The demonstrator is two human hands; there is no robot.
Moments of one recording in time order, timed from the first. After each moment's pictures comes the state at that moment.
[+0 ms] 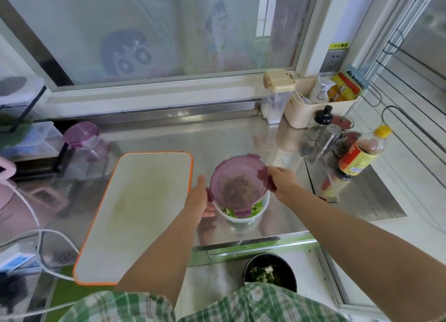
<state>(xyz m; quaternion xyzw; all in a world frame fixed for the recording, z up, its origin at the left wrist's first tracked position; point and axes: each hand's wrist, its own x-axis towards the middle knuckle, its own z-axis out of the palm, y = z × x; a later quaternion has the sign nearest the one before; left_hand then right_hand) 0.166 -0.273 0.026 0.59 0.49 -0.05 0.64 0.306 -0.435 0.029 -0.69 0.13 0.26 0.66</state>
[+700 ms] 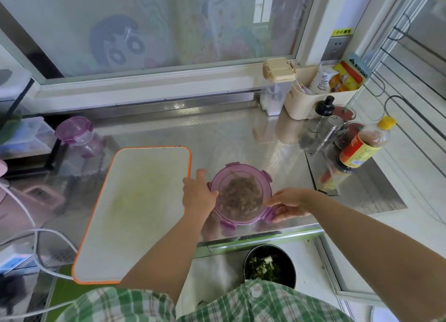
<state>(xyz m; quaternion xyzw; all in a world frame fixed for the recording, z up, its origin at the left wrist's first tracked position) 0.166 -0.278 0.024 0.87 0.39 -0.04 0.29 0.298 -0.487 0.026 -0.70 0.03 0.61 0.37</state>
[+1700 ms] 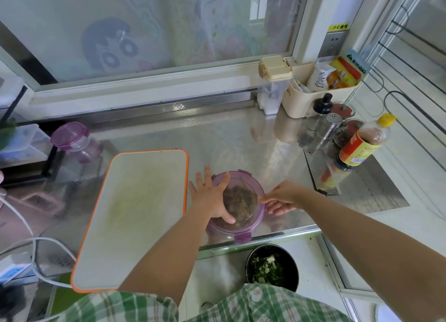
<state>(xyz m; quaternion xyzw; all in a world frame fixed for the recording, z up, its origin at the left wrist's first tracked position) 0.188 -0.289 0.038 0.94 0.18 -0.28 0.11 0.306 -0.476 0.023 -0.79 -0.02 0.50 0.34</state>
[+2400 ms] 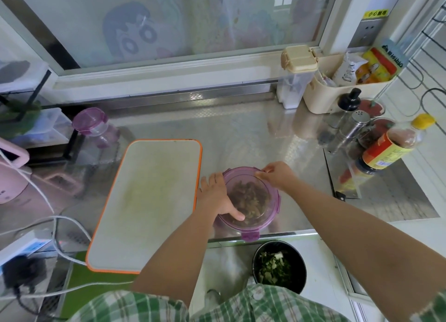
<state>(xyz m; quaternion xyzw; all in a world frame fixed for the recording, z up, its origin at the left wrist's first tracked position) 0.178 -0.281 0.024 0.89 0.30 -0.28 0.19 0.319 -0.416 0.010 -0.90 -0.15 0.31 0.28</state>
